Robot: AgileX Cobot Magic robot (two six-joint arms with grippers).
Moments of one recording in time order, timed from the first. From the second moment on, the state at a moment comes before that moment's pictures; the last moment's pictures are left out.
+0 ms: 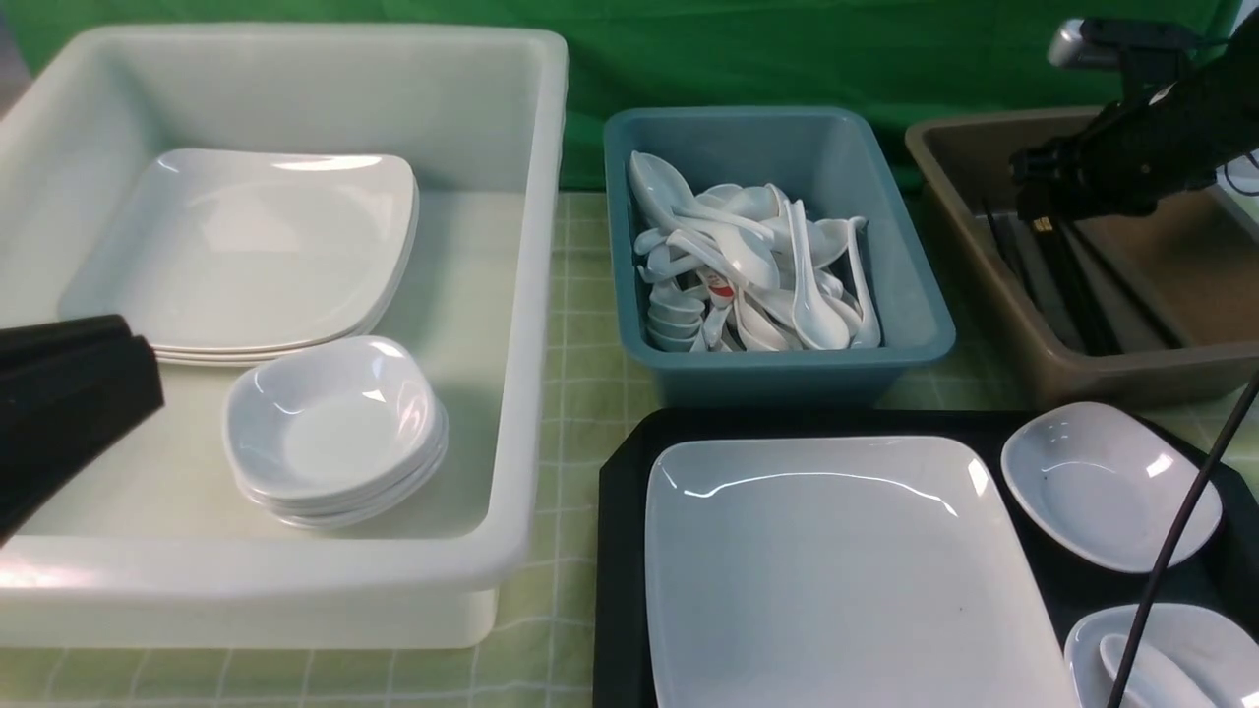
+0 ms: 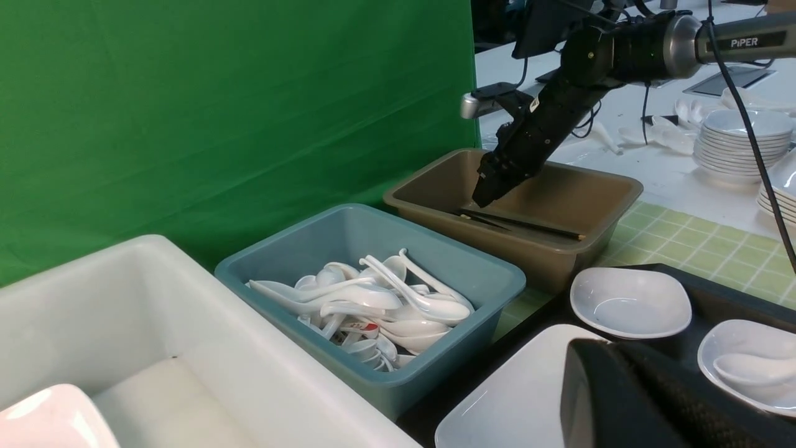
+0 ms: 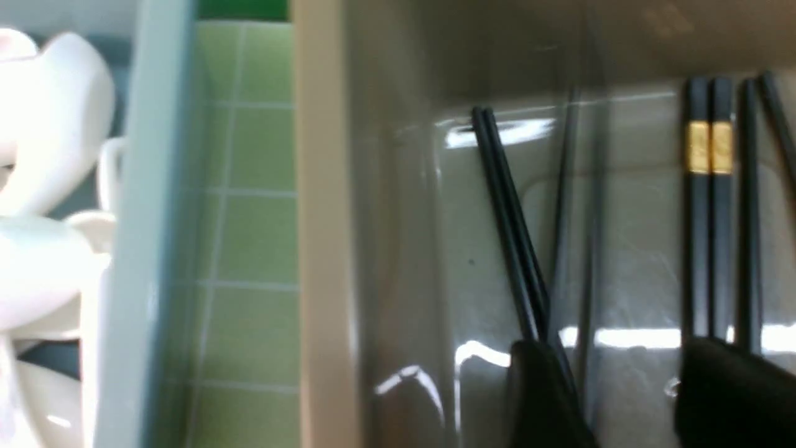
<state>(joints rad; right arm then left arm) -0.04 2.20 -1.90 0.27 0.61 -0.25 -0.37 0.43 -0.72 -0.61 0.56 0.68</state>
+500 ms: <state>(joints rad) 0.01 2.20 -1.90 0.21 0.73 -0.28 -0.37 0.43 -0.72 -0.61 0.56 0.68</state>
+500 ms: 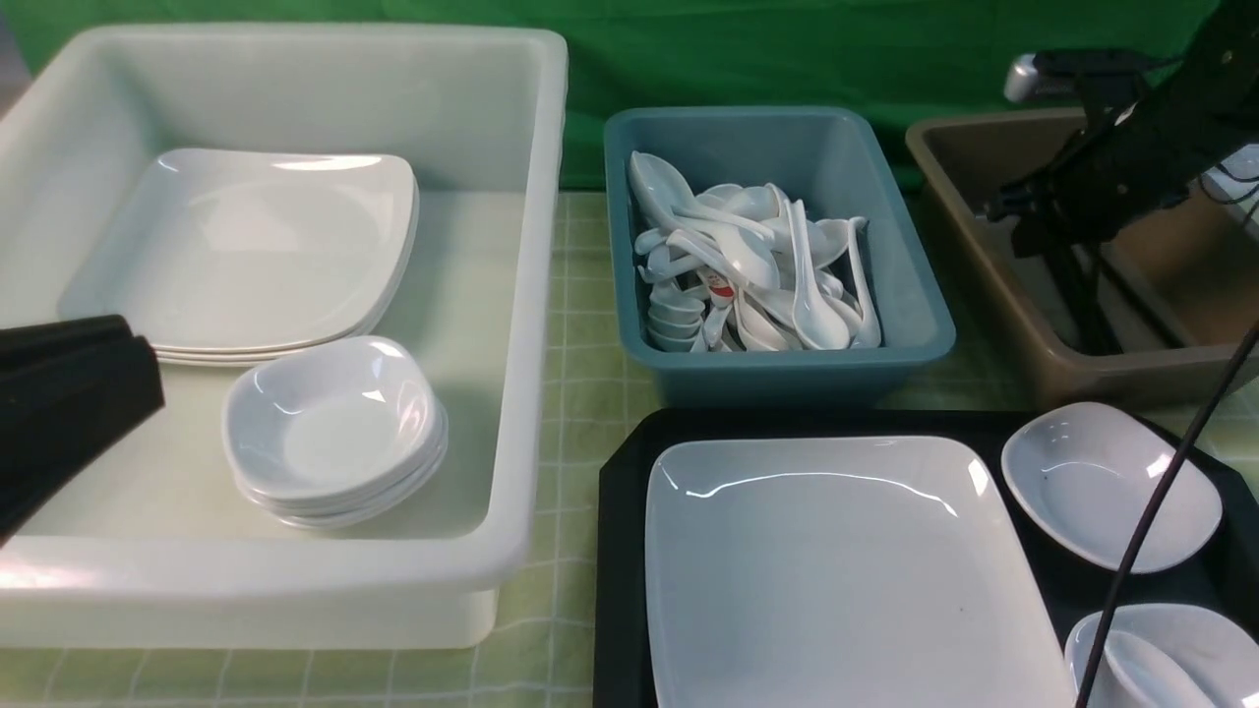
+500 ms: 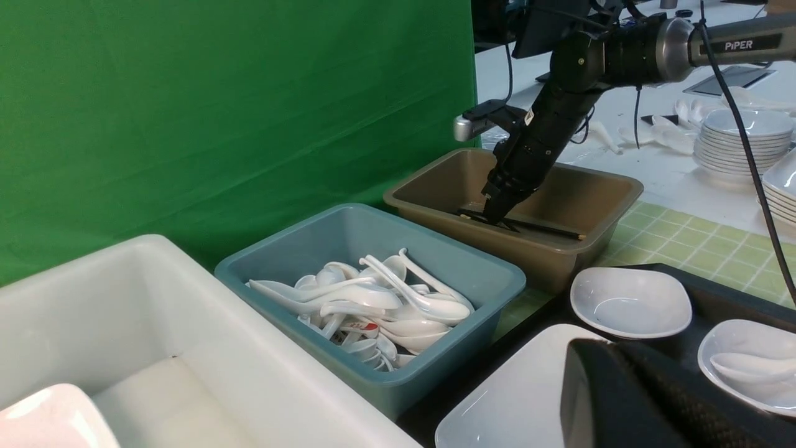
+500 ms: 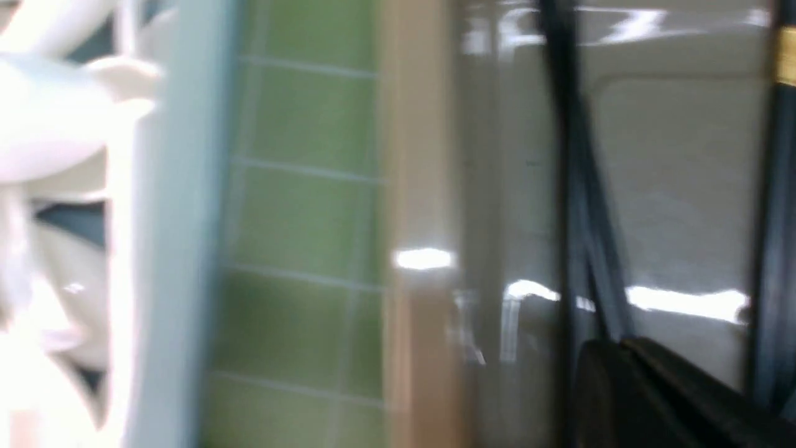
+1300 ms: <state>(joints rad) 0.08 1.99 -1.89 0.18 0.81 -0.25 -0.37 0.44 -0.72 -0.57 0.56 0.68</state>
